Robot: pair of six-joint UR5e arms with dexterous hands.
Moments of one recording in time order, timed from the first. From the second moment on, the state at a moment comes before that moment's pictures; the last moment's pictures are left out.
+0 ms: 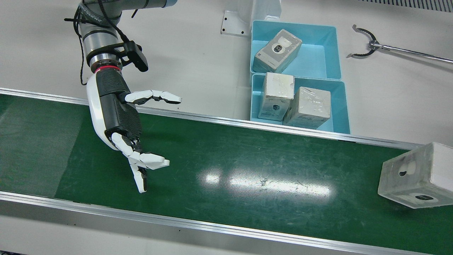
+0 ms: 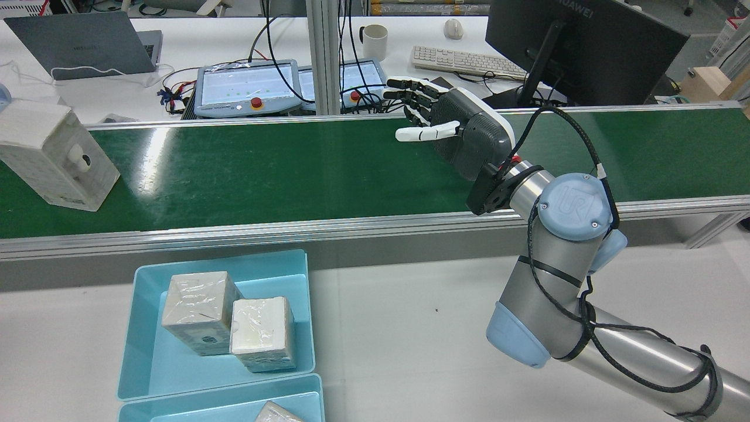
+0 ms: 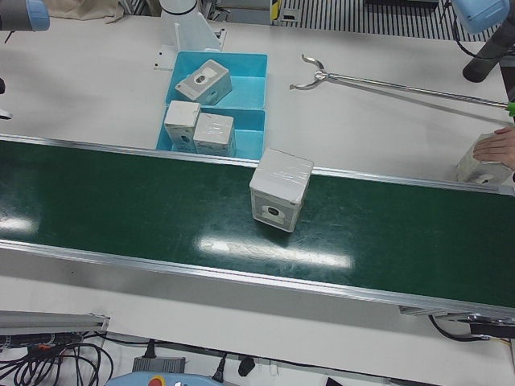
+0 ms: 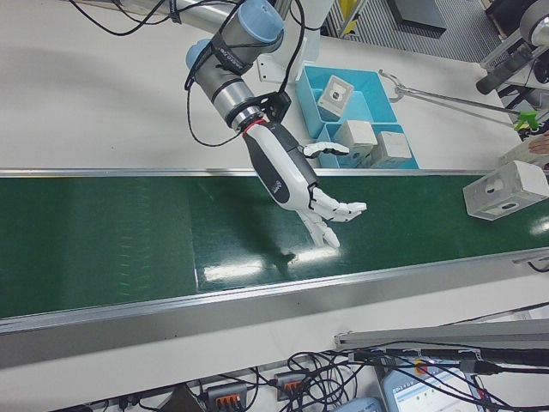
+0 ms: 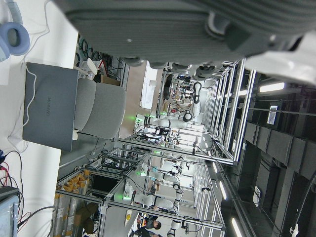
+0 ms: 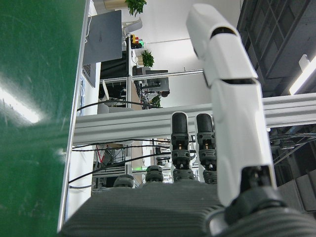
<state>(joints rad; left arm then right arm) -1.81 -1.79 -1.75 0.44 1.92 -0.15 0.80 -1.00 1.83 -3.62 -1.19 -0.08</state>
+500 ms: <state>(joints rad) -1.81 -1.79 -1.75 0.44 1.92 -0.15 0.84 -1.01 1.83 -3.60 -1.19 -0.13</state>
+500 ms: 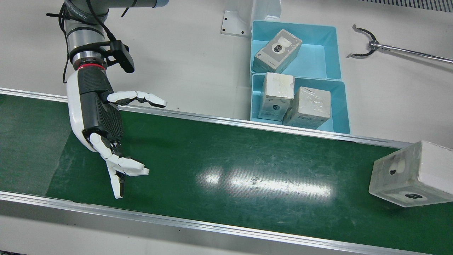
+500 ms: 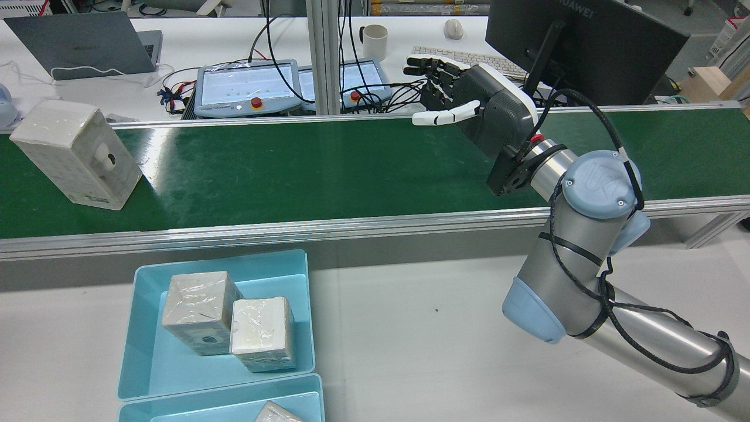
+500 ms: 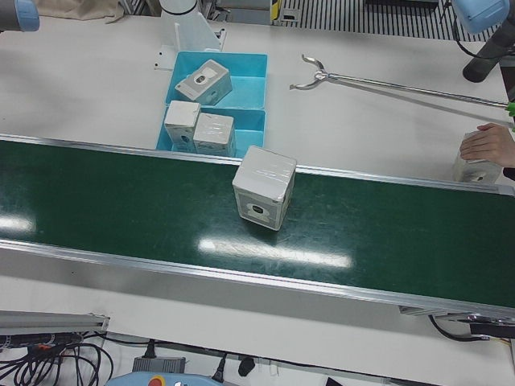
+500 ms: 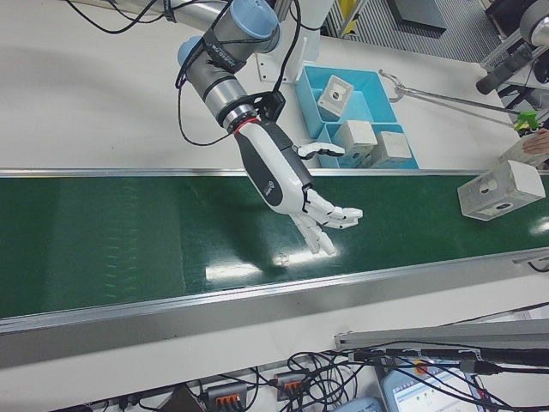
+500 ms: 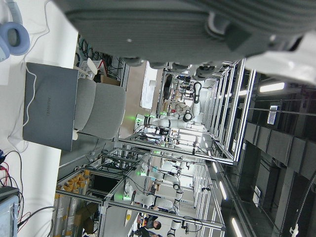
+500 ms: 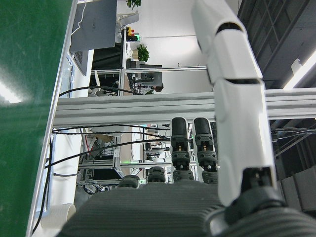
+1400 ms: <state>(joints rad) -1.81 -1.79 -1.75 0.44 1.92 -0.15 0.83 -1.02 1.81 -3.53 -1.19 -0.13</state>
